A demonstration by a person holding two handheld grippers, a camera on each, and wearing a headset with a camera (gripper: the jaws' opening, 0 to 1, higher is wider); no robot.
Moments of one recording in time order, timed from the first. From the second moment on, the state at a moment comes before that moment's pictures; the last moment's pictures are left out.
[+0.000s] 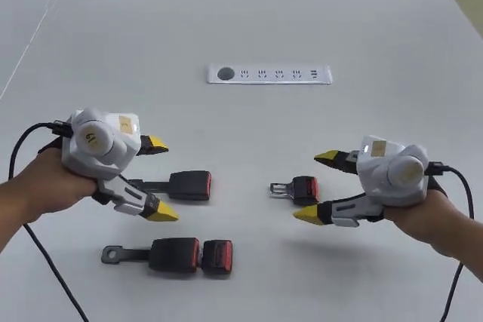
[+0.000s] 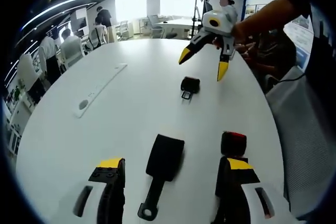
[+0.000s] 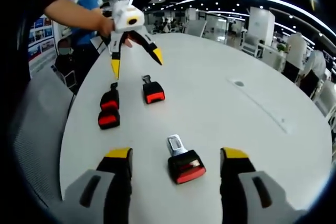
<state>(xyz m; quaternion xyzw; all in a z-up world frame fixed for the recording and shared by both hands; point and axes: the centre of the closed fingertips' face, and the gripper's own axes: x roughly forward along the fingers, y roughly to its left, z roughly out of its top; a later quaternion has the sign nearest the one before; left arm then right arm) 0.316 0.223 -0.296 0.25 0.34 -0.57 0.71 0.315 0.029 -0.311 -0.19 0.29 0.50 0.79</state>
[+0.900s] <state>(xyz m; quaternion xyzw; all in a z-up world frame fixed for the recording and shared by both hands) 0.334 0.217 -0.358 0.26 0.36 -0.61 0.66 0.318 0.025 -0.360 -0.20 0.35 0.55 0.73</state>
